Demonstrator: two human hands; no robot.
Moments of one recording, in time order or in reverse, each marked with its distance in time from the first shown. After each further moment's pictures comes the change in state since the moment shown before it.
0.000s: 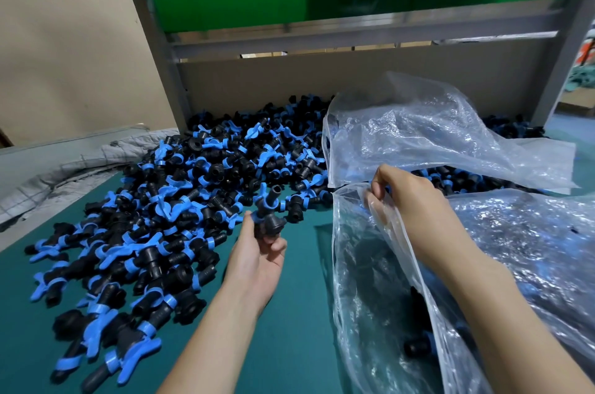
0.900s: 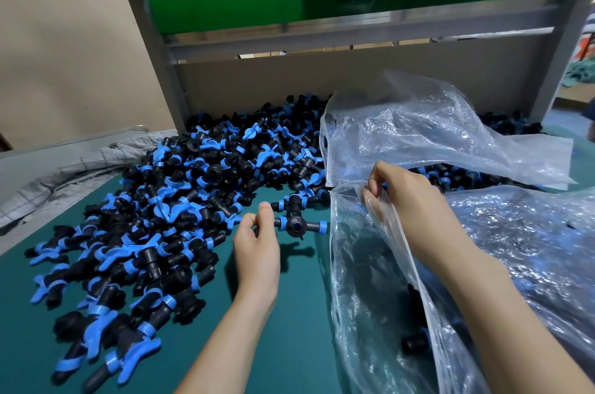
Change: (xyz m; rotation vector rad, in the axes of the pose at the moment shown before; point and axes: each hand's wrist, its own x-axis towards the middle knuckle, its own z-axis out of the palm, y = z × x) left_hand -0.005 -0.016 -0.003 0.865 0.106 0.583; right_hand 0.001 0.002 0.002 -0.018 0.028 -0.015
